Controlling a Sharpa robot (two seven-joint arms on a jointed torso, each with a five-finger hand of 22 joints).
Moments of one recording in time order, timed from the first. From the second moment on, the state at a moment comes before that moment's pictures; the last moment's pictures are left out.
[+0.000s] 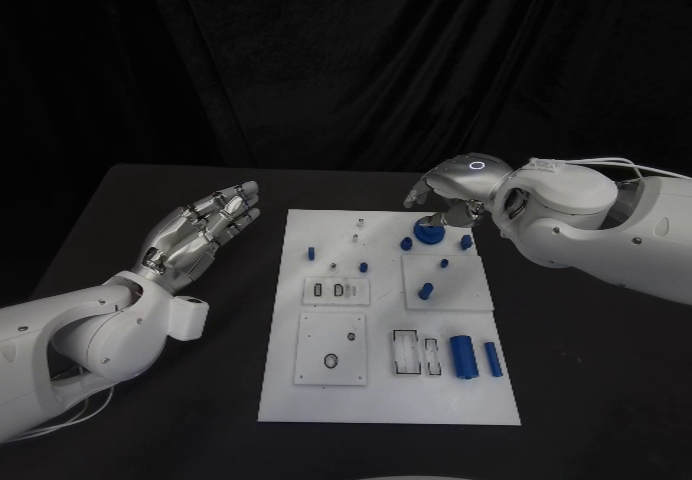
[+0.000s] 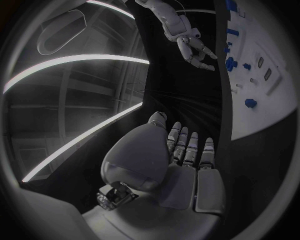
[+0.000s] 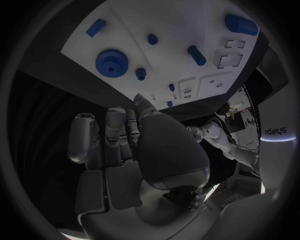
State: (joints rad) left arm 1.28 -1.11 -0.21 1.72 -0.03 -0.15 0.68; left_hand 1.49 0.22 -0.19 0.28 0.65 0.44 0.07 0.18 0.06 0.22 0.07 0.37 0.06 0.17 0.08 0.17 0.04 0.17 0.07 0.19 0.04 0.02; right arm 1.55 -0.90 -0.25 1.62 -1.75 -0.18 -0.18; right_hand 1.45 -0.01 0.05 0.13 0.21 0.74 0.00 0.16 0.19 0.72 0.05 0.44 0.07 1.30 -0.03 1.17 0.72 0.09 1.36 0.08 1.37 1.25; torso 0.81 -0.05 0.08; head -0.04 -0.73
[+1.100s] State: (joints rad) left arm 1.28 -1.10 -0.21 1.72 -0.02 -0.13 0.68; left_hand 1.50 0.22 -0.18 0.28 0.66 0.44 0.07 0.18 0.06 0.22 0.07 0.37 0.06 0.17 0.08 0.17 0.04 0.17 0.08 0.19 0.04 0.02; right arm 1.48 -0.87 -0.25 1.59 -1.79 -0.21 -0.18; right_hand 1.46 -0.03 0.11 0.15 0.38 0.77 0.03 0.14 0.22 0.82 0.06 0.40 0.08 1.33 -0.03 1.22 0.79 0.07 1.39 0.08 1.42 1.31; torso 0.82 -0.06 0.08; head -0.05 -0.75
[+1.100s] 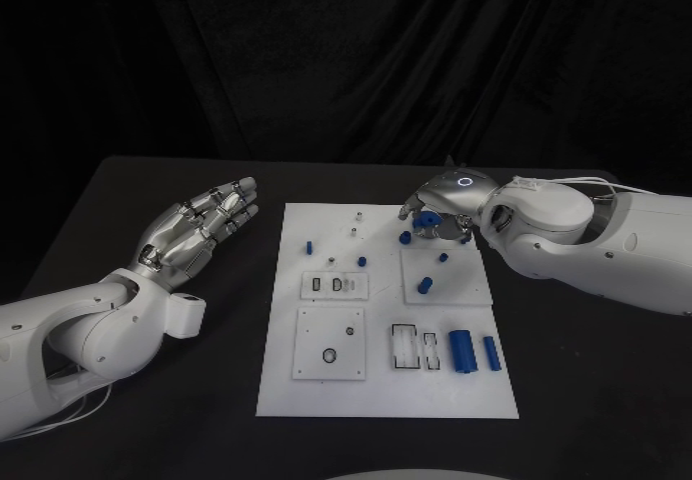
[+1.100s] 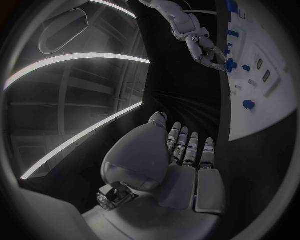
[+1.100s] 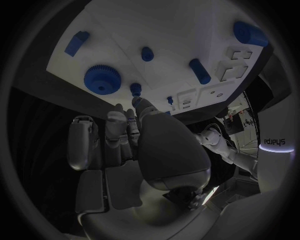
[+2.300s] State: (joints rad) left arm 1.28 -1.09 -0.21 1.71 -0.02 -0.10 0.68; left_hand 1.51 0.23 -0.17 0.28 0.66 0.44 0.08 0.18 0.06 0.22 0.08 0.38 0.05 0.18 0.08 0.17 0.04 0.17 0.08 0.20 0.04 0.02; right arm 1.45 -0.83 -0.25 1.53 -1.79 -0.21 -0.14; right_hand 1.45 -0.06 0.17 0.17 0.37 0.80 0.02 0.14 0.24 0.85 0.06 0.37 0.08 1.34 -0.03 1.23 0.81 0.07 1.40 0.08 1.43 1.31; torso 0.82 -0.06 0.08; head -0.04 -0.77
